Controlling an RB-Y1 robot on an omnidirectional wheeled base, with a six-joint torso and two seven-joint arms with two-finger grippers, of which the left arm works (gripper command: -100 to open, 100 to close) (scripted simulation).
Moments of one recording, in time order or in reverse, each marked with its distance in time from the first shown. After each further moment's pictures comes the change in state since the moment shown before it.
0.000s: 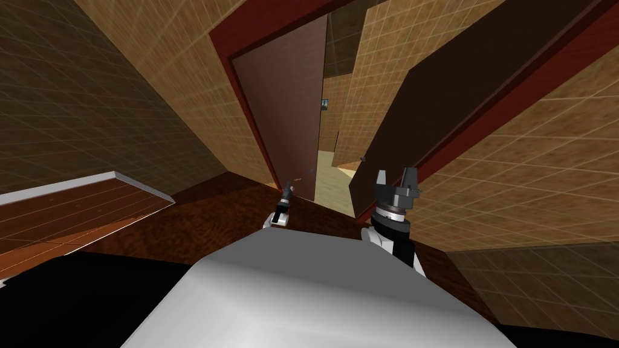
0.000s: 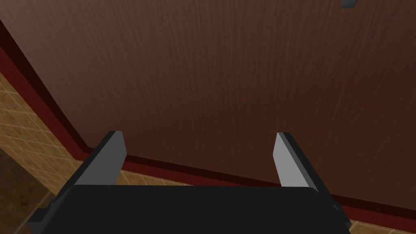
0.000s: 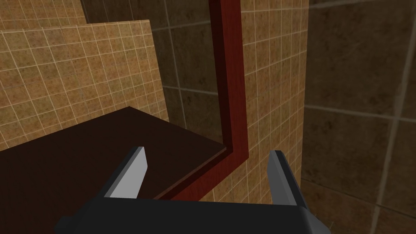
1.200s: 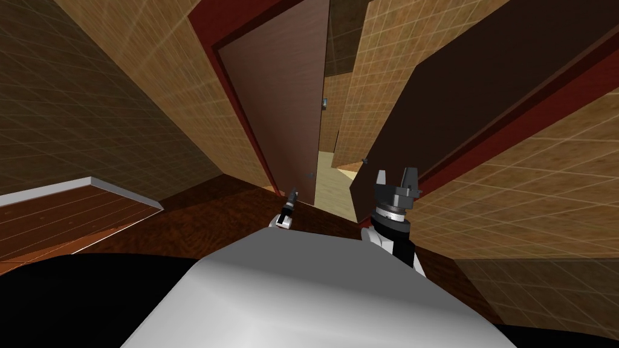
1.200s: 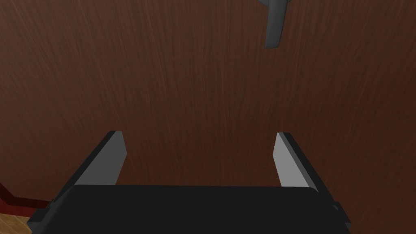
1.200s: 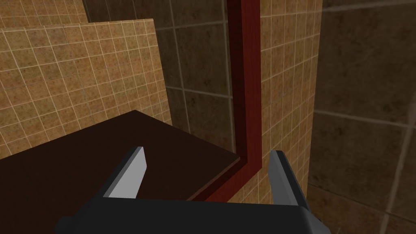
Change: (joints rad) arm -0.122 -0.019 -0.028 0.329 -0.046 -0.066 0.028
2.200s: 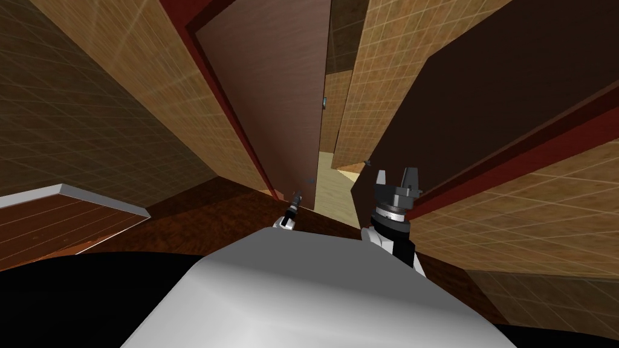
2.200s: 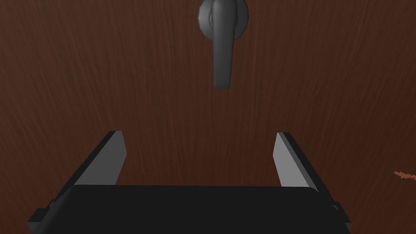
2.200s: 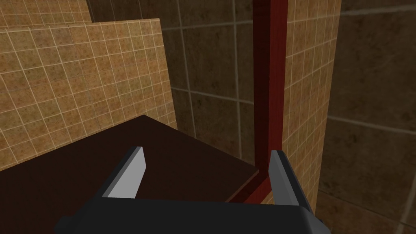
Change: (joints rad) arm -0.087 -0.032 -0.025 0.243 -0.037 -0.049 0.025
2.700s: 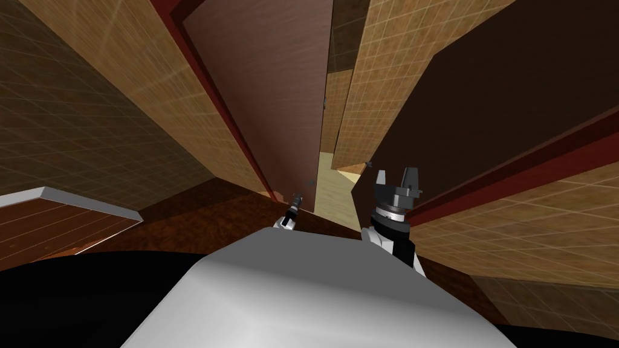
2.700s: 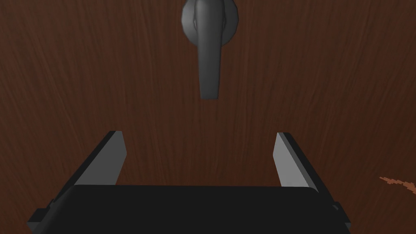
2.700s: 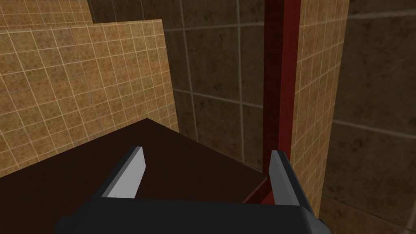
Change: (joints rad) arm -0.041 -0.004 0.002 0.088 -0.004 -0.020 0.001
